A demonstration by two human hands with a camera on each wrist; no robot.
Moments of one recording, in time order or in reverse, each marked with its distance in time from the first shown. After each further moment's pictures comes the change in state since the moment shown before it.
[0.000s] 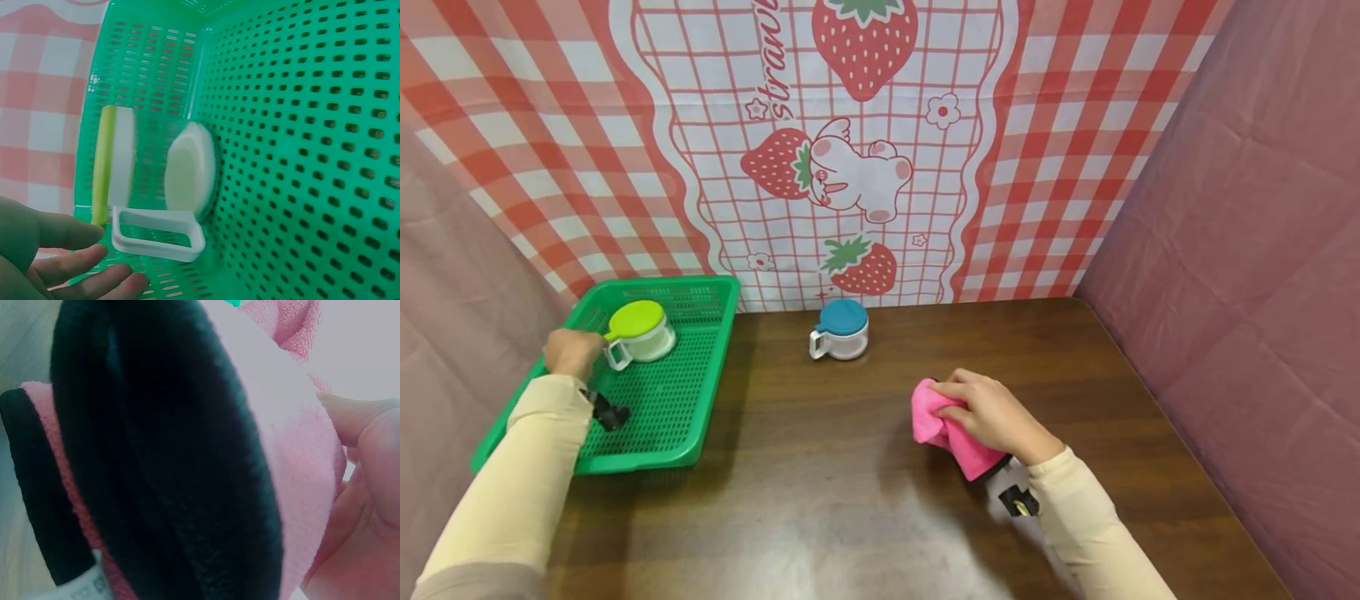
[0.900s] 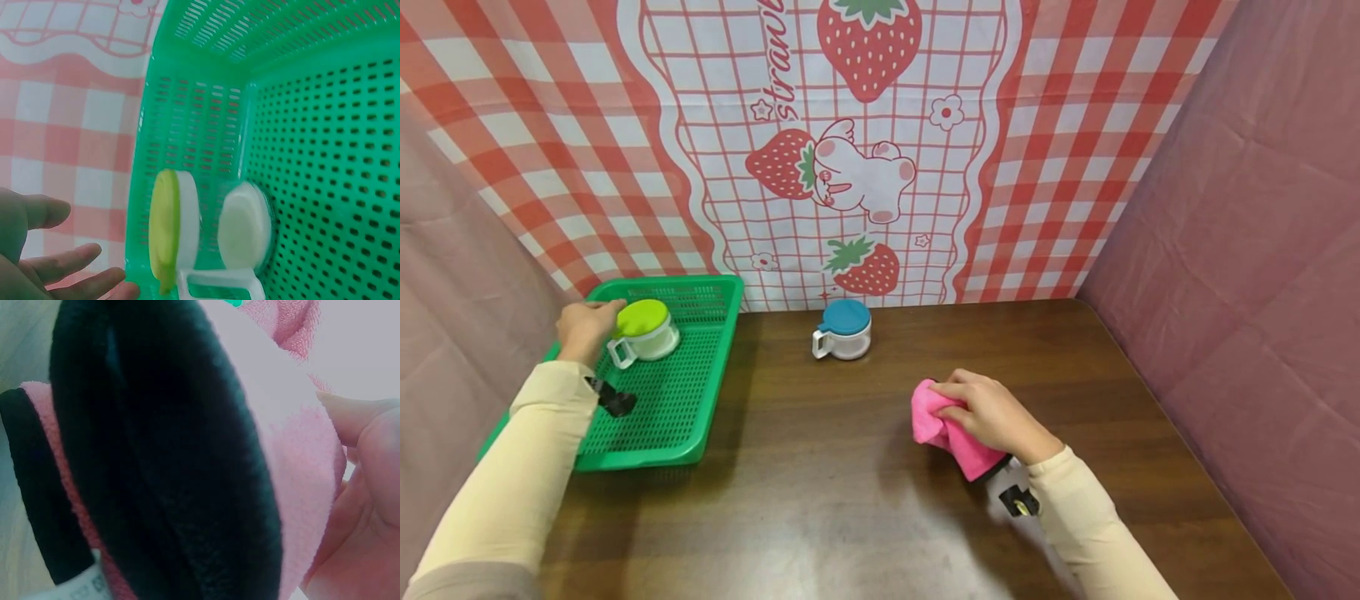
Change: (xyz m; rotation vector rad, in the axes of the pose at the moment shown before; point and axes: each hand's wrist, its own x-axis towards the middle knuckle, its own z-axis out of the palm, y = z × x) left_hand -0.012 0.032 -0.012 -0.106 -0.063 0.099; right_hand 0.002 -0.003 0.000 0.008 -0.013 -0.010
